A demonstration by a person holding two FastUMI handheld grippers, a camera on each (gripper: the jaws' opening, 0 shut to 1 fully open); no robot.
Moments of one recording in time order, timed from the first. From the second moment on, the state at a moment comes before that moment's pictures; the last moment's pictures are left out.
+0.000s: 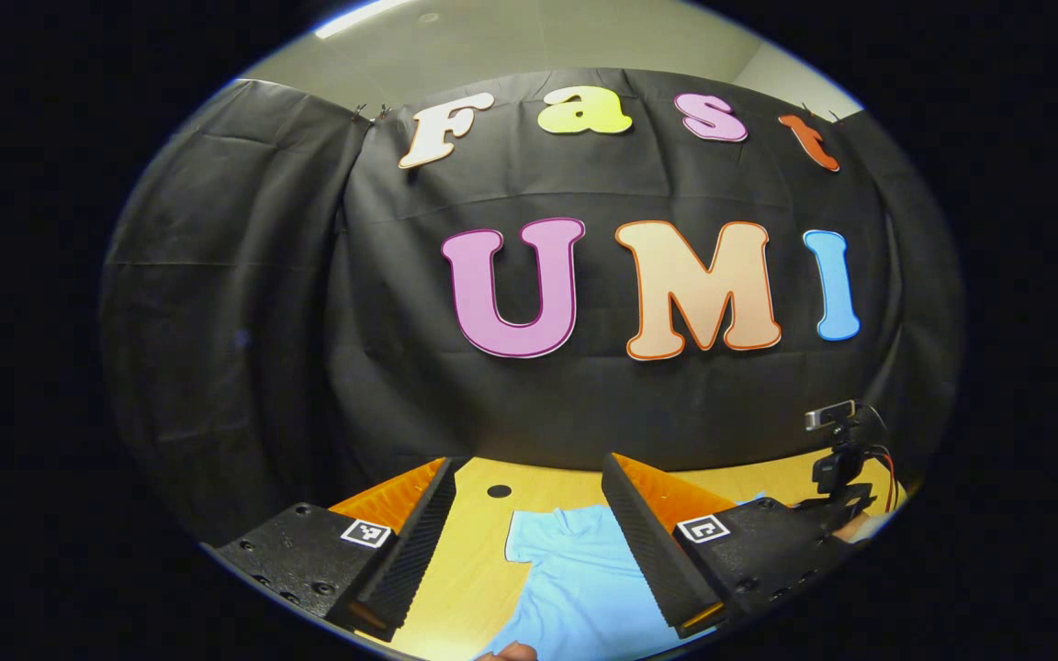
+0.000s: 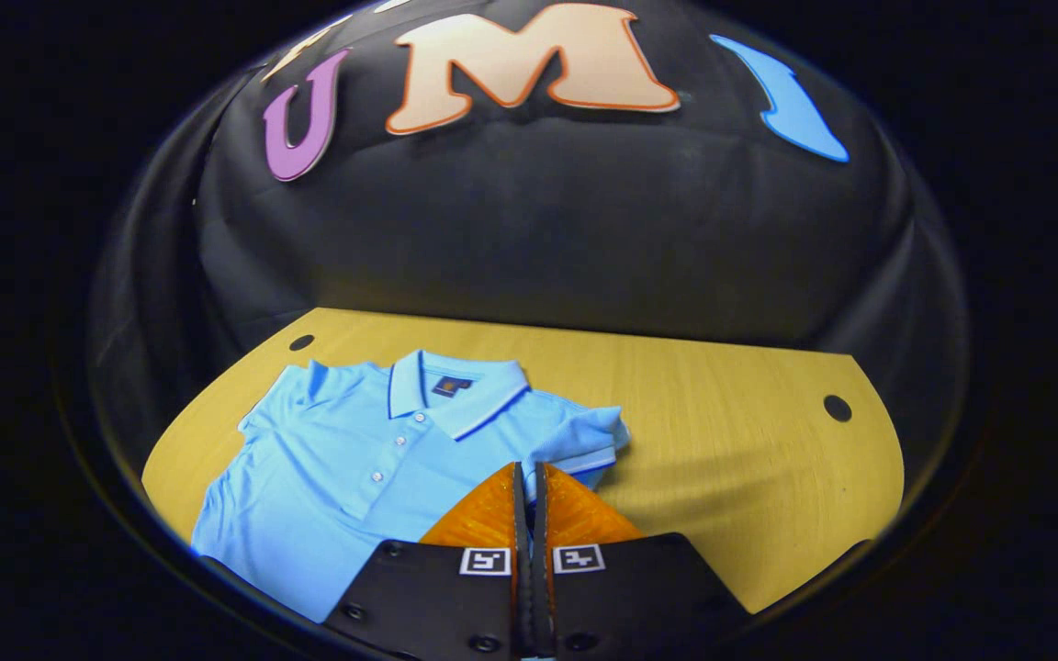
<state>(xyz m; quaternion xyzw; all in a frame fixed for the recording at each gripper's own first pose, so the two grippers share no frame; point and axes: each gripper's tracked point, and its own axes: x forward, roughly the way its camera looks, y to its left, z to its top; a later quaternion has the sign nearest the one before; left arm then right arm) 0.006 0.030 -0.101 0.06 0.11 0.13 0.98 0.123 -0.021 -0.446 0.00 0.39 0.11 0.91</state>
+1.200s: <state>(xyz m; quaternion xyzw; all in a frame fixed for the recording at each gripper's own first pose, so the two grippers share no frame) 0.104 0.125 -0.351 0.02 0.30 -0.01 0.95 0.055 -0.020 -0.364 -0.02 0.38 -0.01 0.92</state>
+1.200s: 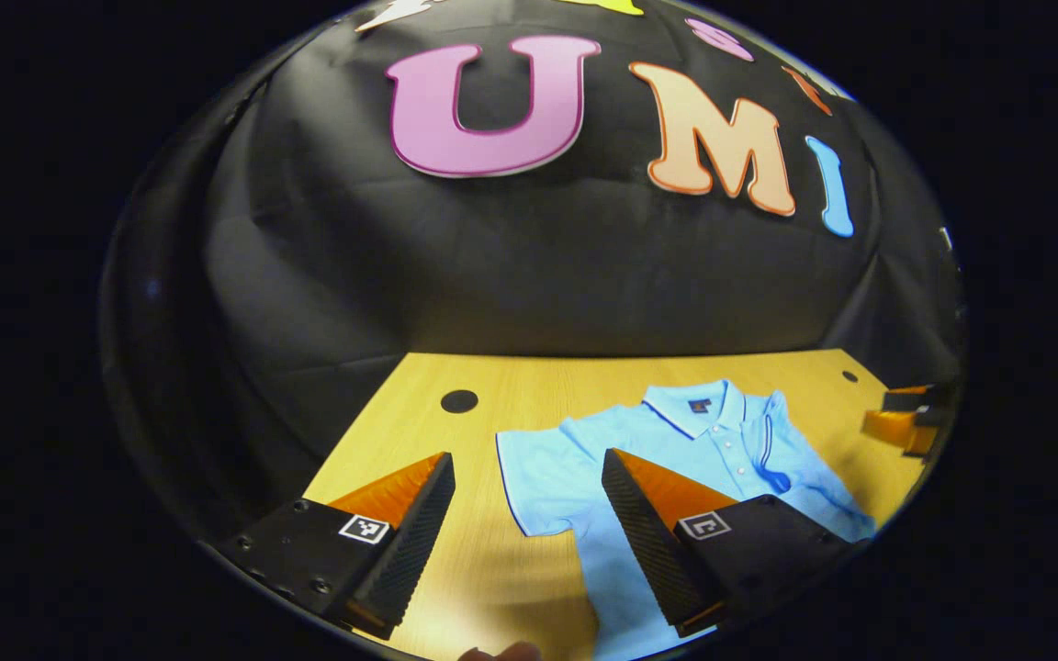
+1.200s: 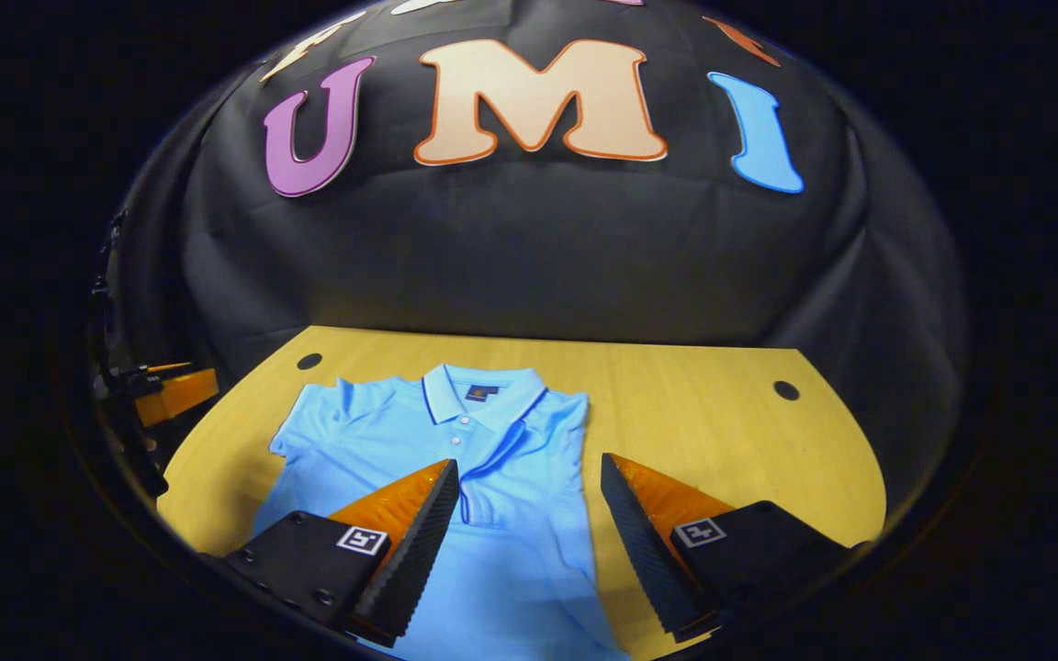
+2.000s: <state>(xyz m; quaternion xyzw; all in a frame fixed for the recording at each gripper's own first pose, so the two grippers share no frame) 0.126 0.112 -0.477 0.03 0.41 -0.08 0.91 -0.005 -0.043 -0.374 -0.02 0.42 -0.08 0.90</state>
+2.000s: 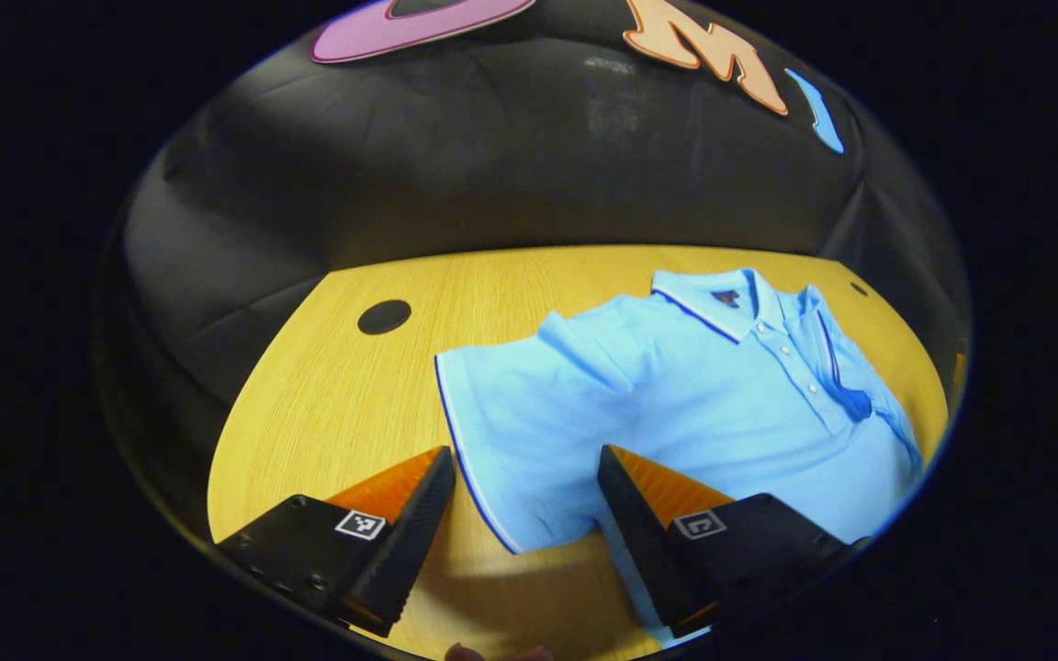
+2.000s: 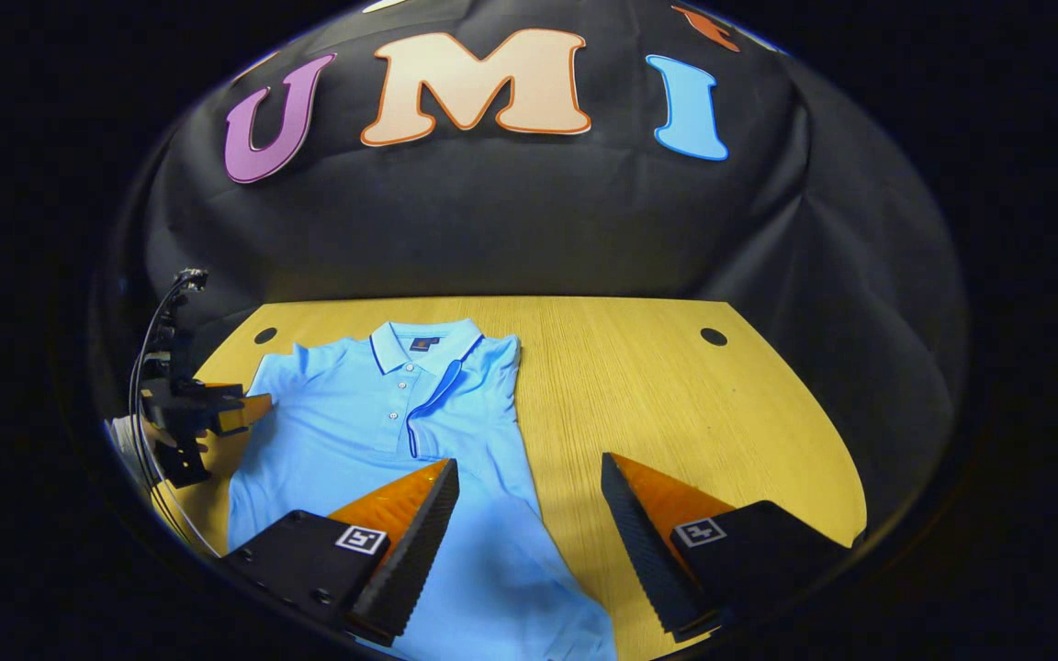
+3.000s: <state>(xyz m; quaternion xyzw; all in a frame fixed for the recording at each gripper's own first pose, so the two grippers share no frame) 0.157 0.003 -0.413 0.03 0.35 -0.11 0.93 -0.019 -0.080 -0.361 0.01 0.41 -0.07 0.91</state>
